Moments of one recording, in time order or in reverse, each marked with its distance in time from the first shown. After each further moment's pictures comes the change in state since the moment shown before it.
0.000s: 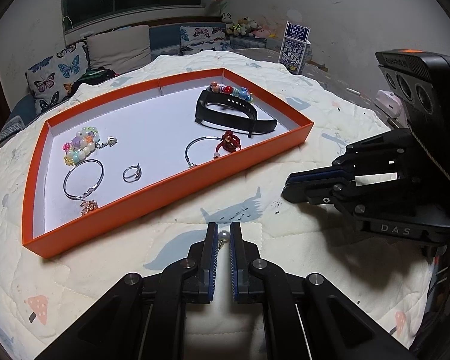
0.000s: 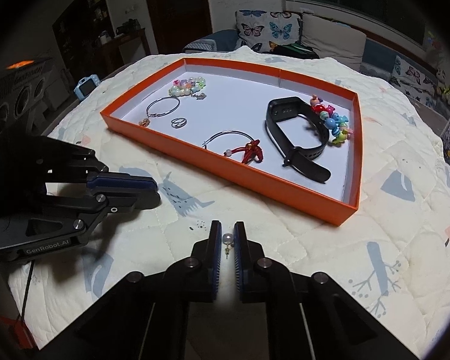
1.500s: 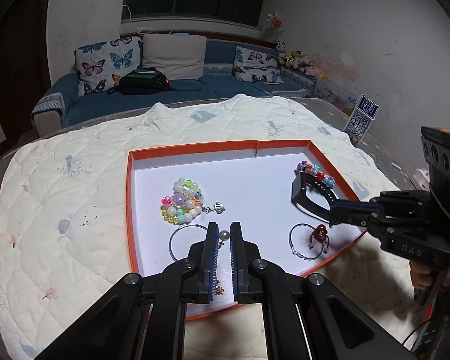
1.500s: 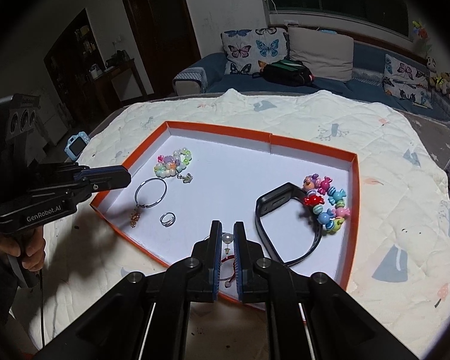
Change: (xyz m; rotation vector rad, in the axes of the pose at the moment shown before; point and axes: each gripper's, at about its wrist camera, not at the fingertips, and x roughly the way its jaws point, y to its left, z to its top) left arm -0.038 0.115 0.062 -0.240 -0.100 0.094; right arm 0.006 -0.014 0.076 0.086 -0.086 0.025
